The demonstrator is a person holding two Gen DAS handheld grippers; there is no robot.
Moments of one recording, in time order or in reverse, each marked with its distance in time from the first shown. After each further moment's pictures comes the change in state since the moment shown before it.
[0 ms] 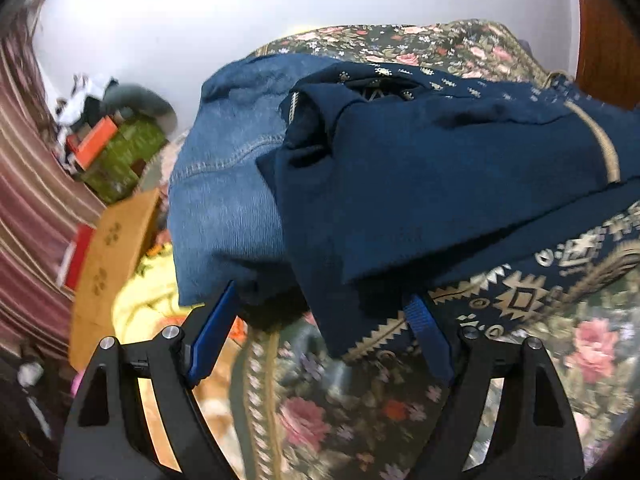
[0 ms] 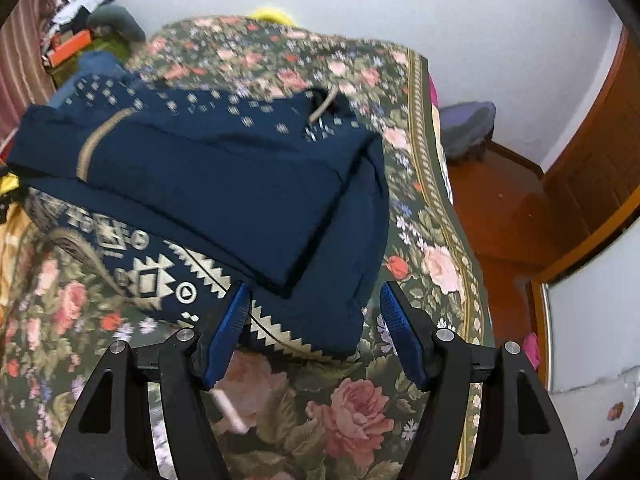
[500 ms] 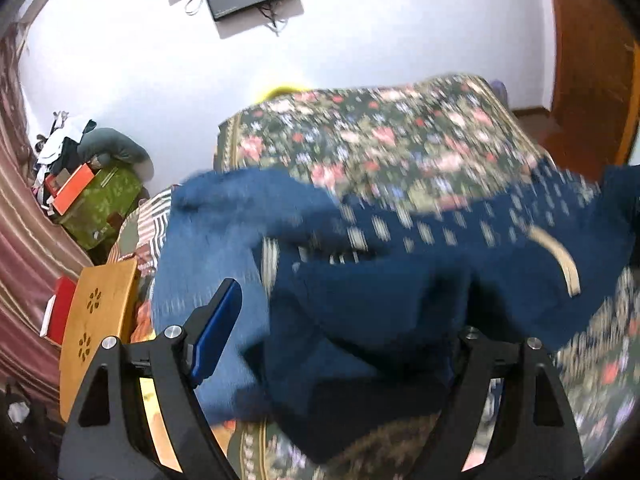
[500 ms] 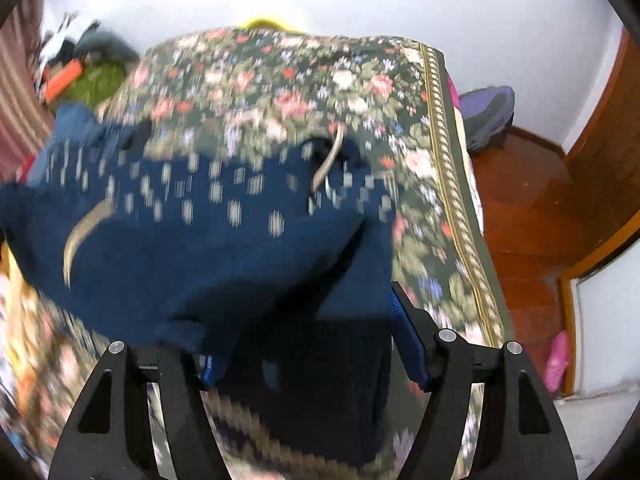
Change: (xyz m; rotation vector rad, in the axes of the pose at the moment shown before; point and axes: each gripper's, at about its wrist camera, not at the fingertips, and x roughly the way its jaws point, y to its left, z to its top) left arm -0.011 0.009 0.103 -0.022 -0.147 -0.109; right arm 0.029 -0.025 0.096 0.147 -0.017 0.114
